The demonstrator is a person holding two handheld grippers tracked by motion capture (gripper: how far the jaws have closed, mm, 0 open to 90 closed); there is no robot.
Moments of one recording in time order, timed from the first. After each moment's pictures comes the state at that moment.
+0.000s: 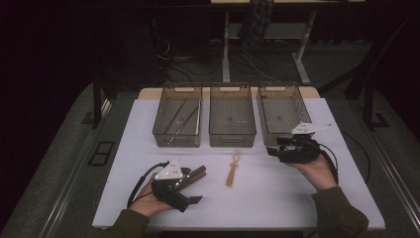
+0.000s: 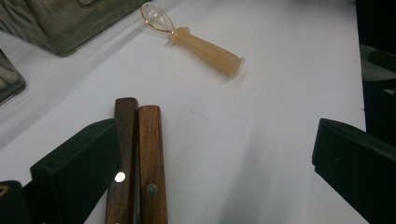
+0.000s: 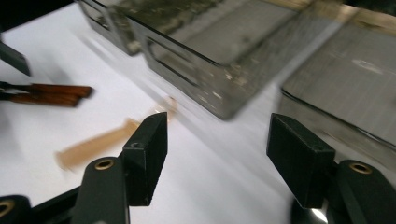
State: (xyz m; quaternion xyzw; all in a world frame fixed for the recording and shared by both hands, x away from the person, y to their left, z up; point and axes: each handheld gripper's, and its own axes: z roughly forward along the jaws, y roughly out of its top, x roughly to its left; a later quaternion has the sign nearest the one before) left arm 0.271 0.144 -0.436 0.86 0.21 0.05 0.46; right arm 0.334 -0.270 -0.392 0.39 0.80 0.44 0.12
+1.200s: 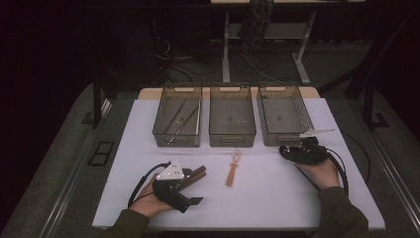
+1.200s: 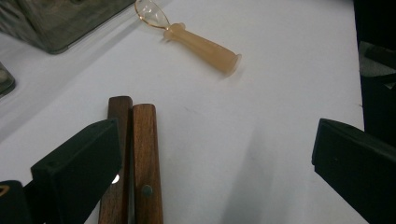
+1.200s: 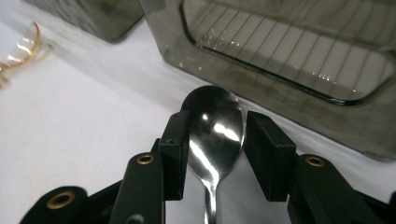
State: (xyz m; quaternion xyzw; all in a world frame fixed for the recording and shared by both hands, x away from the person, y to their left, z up) left arm 0.270 0.142 -0.437 0.87 0.20 0.05 0.45; right arm 0.357 -0.311 -0.449 0.48 0.79 0.35 0.12
